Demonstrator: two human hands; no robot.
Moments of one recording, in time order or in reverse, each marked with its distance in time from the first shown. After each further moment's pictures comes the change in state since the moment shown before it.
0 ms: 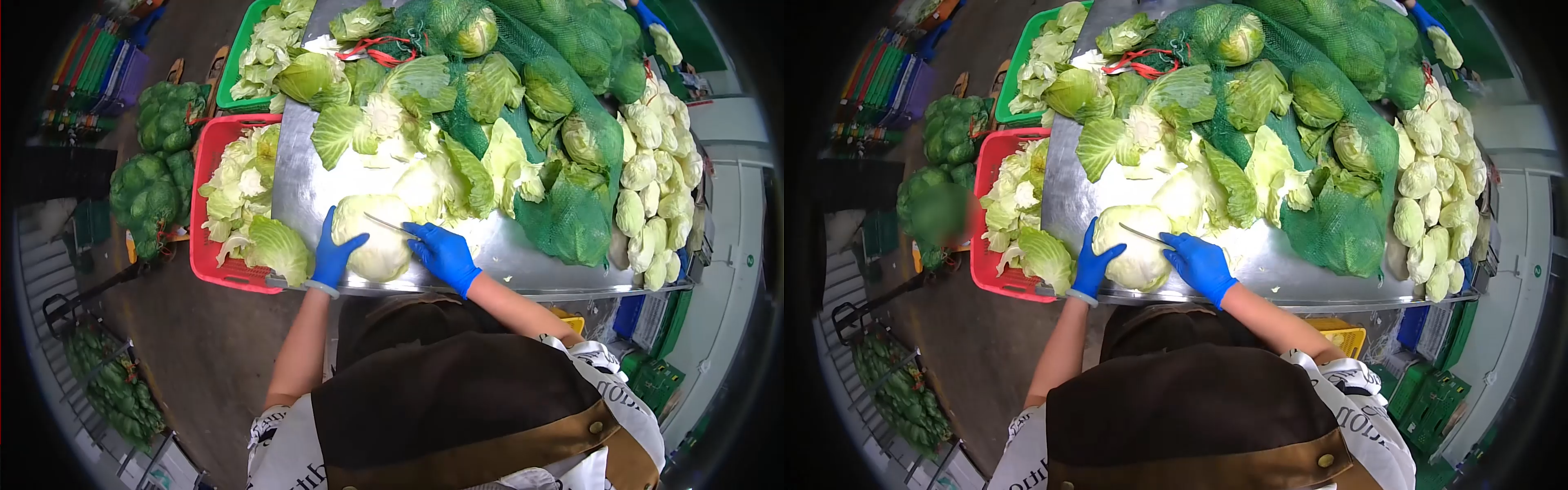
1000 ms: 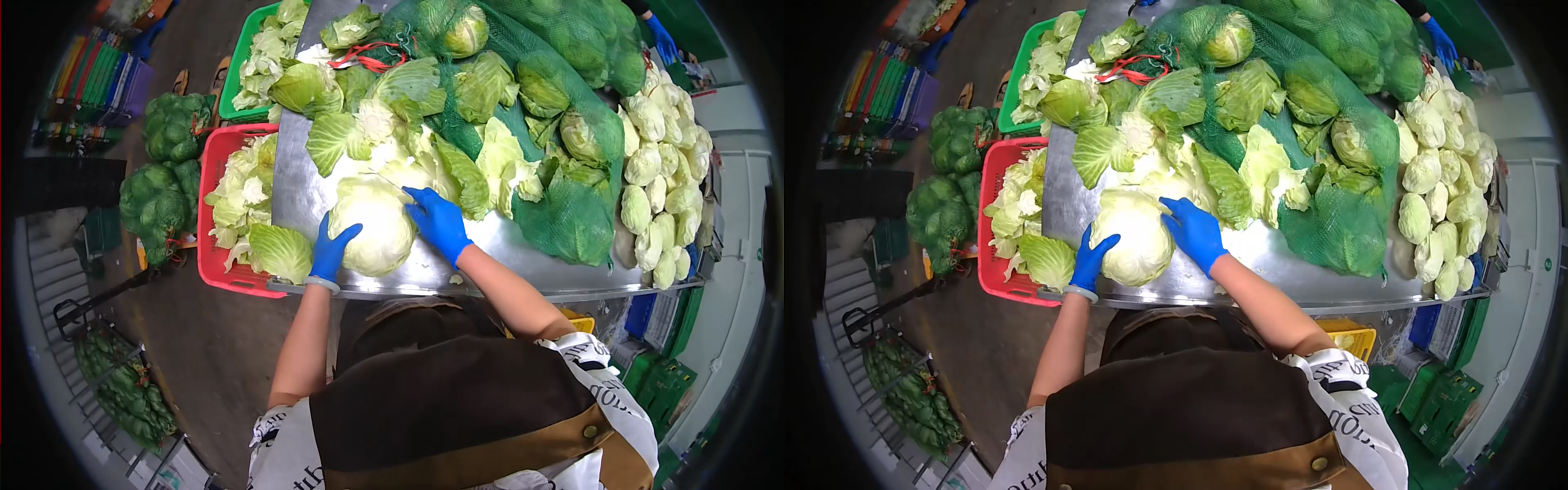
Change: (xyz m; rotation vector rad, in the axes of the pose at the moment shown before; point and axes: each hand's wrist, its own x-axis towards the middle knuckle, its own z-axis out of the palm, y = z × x) left_hand 0.015 0.013 0.012 0.012 0.059 -0.104; right_hand 0.050 0.034 -0.002 0.123 0.083 0.155
